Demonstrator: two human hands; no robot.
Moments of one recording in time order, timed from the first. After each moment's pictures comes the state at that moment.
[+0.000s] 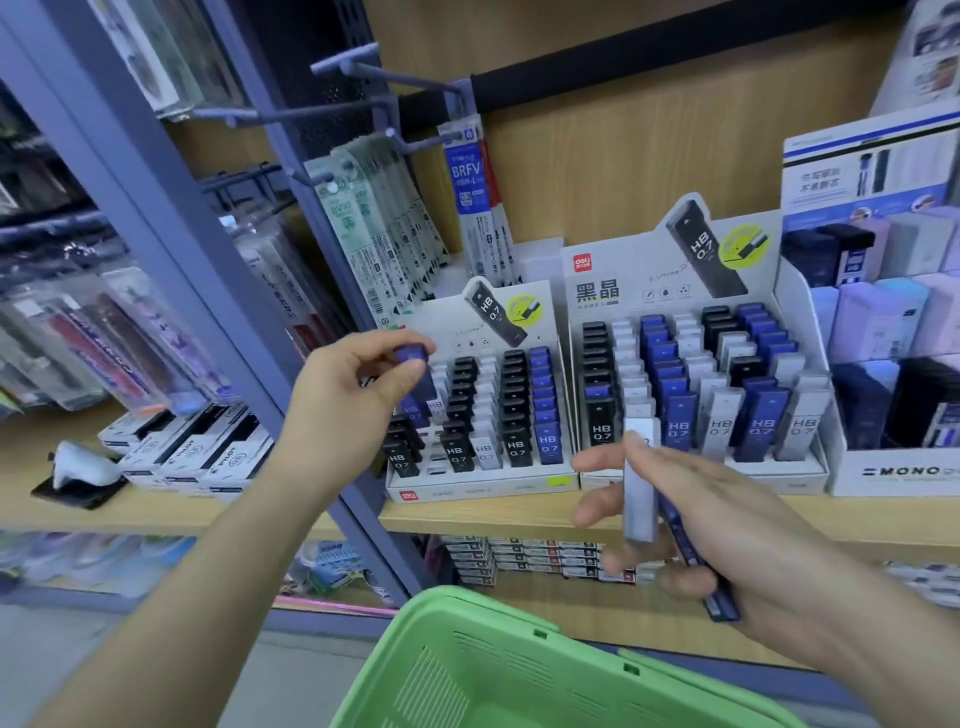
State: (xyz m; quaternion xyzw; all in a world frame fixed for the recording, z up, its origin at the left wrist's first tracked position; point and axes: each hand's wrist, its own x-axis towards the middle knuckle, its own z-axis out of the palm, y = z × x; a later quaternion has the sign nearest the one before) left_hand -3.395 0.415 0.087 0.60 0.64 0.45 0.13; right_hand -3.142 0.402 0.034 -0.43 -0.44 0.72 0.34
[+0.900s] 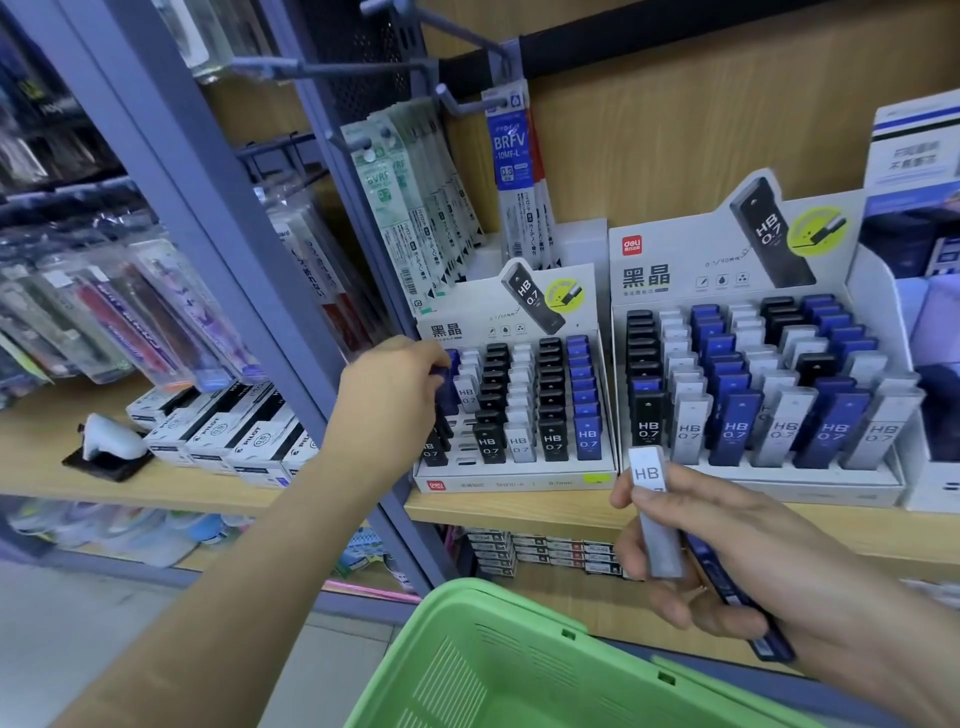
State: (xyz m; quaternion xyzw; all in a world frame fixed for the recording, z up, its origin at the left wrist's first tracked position) left_hand -3.415 0.440 0.061 0.66 0.71 0.19 -0.14; right_hand -3.152 0.411 0.011 -0.39 -0.45 0.76 0.28
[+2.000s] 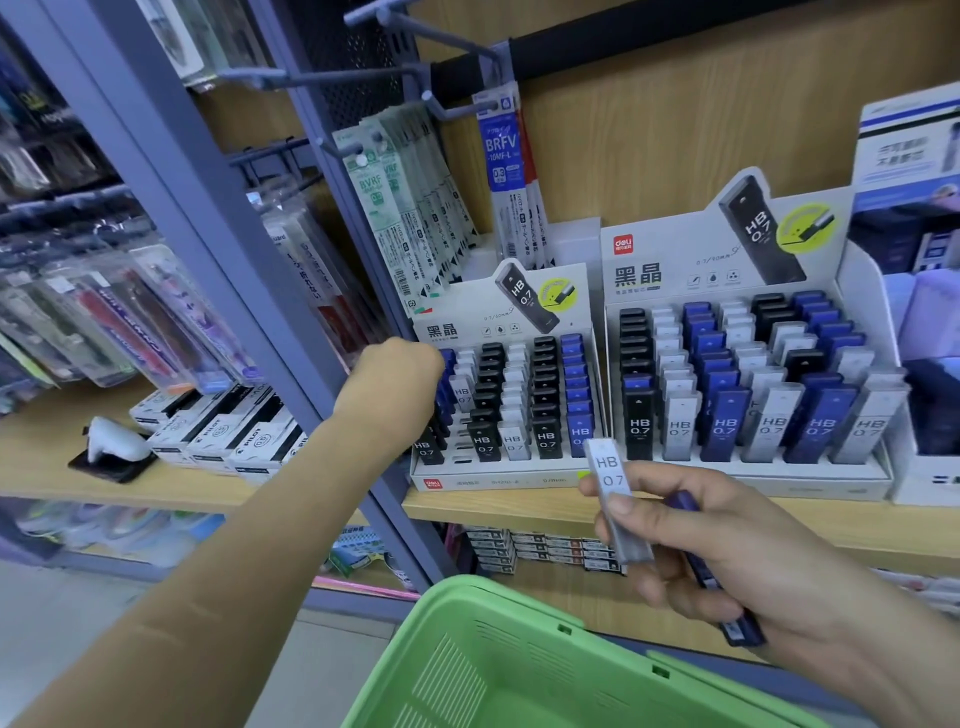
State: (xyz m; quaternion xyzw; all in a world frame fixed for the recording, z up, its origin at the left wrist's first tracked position) left_hand -3.417 0.469 0.064 0.66 0.71 -0.12 -0.21; right_hand -3.160 0.408 0.019 -0.35 -0.45 0.76 0.31
